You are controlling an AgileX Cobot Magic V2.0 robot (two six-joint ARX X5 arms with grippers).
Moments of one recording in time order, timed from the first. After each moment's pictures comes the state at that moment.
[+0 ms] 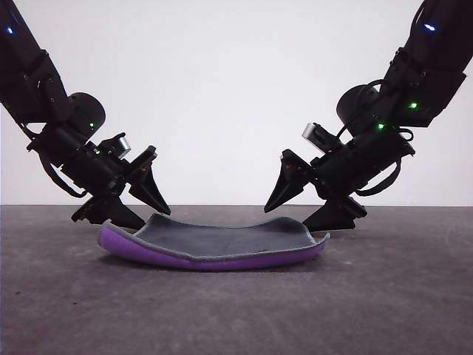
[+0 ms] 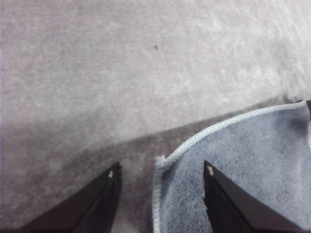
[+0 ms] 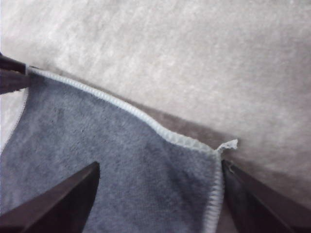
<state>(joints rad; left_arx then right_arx) -0.13 2.13 1.44 -0.18 0.61 -0.15 0.24 2.07 1.29 0.04 -0.57 0.25</state>
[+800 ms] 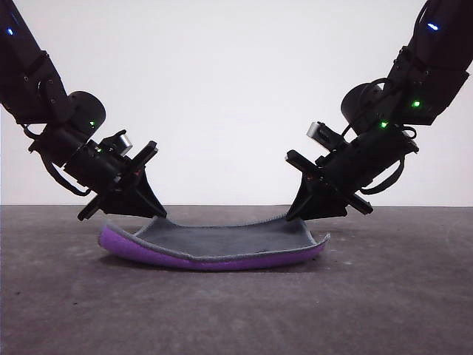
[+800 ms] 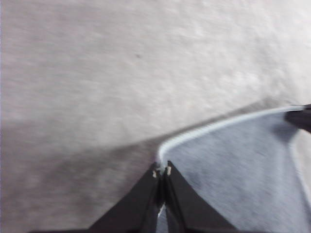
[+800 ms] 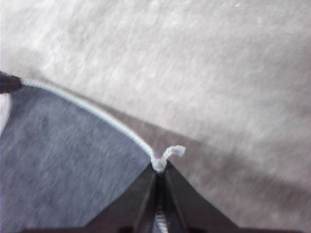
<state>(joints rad) -0.13 2.13 1.44 -0.17 0.71 -0.17 0.23 2.07 1.33 -0.03 -0.59 0.22</state>
